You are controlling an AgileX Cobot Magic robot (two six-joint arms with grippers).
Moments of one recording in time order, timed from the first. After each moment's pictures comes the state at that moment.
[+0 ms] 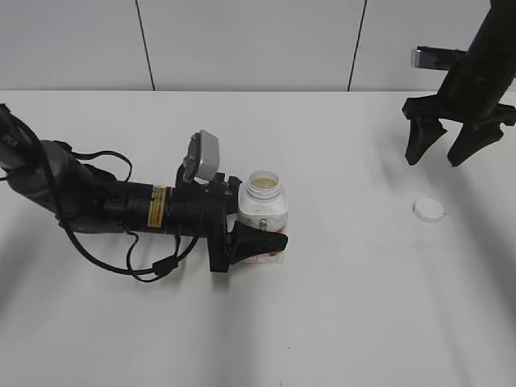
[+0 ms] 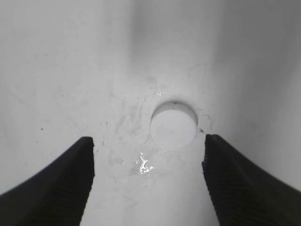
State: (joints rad) left arm -0.34 2.36 -1.12 1.36 -1.17 -0.57; right arm 0.06 2.14 -1.69 0.22 1.19 -0.17
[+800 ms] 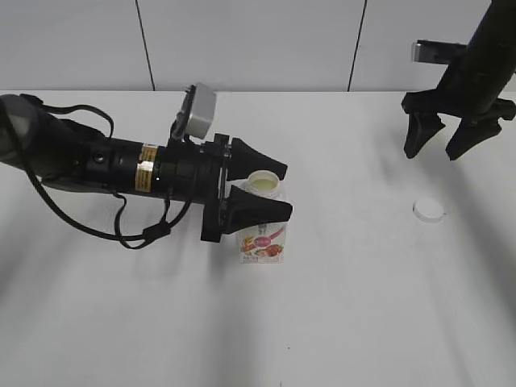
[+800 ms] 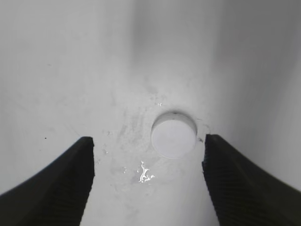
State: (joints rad) left arm -0.34 2.19 -1.12 1.48 -1.20 -0.69; right arm 0.06 2.14 -1.71 0.22 1.17 -0.17
